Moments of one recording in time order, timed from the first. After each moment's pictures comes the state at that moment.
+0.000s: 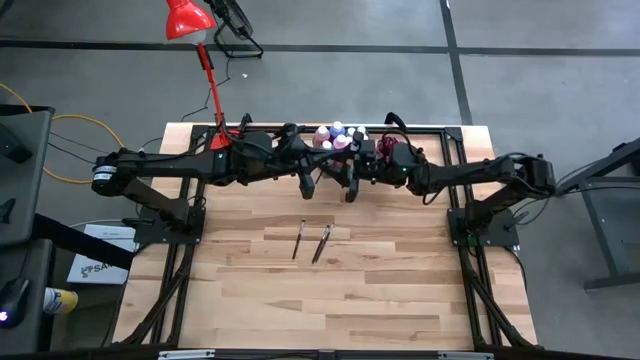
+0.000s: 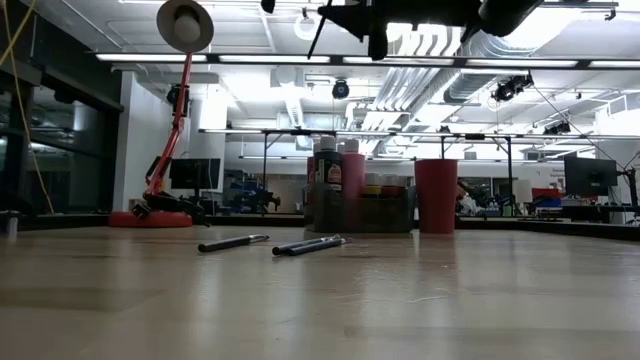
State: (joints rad) left arm 0.06 1.35 1.29 -0.01 -0.28 -0.10; right arm -0.16 1.46 0.90 0.75 -0.03 0.21
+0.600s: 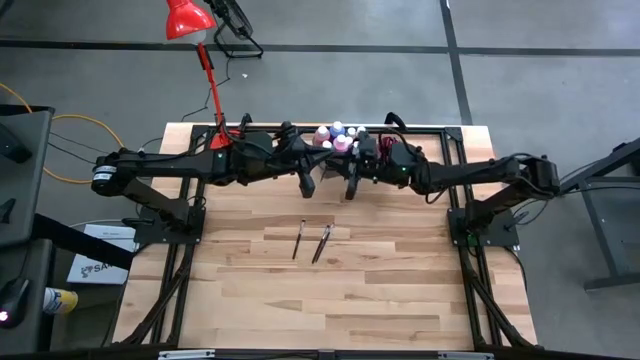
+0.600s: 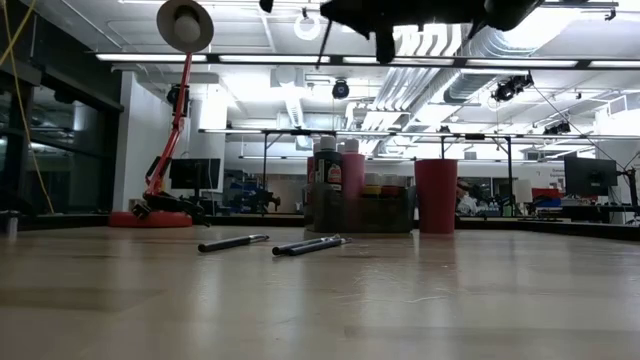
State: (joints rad) left arm 0.06 1.35 1.29 -0.02 -0.30 -0.05; right arm -0.16 1.43 0.90 0.65 0.02 0.21
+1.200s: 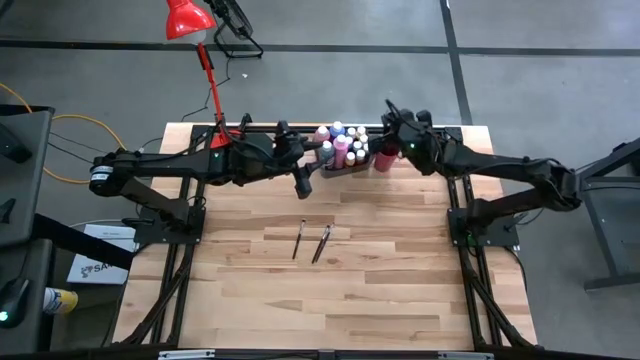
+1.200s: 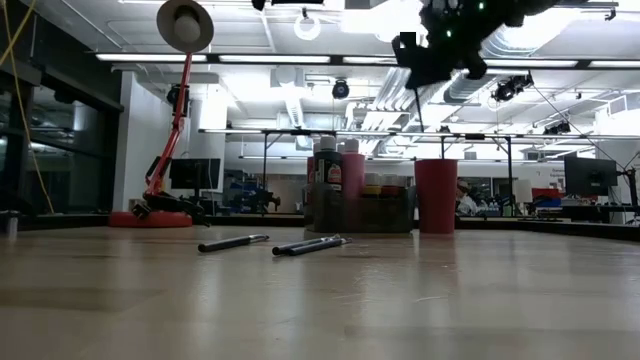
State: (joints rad) left arm 0.06 1.33 1.29 -0.12 -0.36 0.06; right arm -0.35 1.21 0.90 -0.01 0.72 0.21
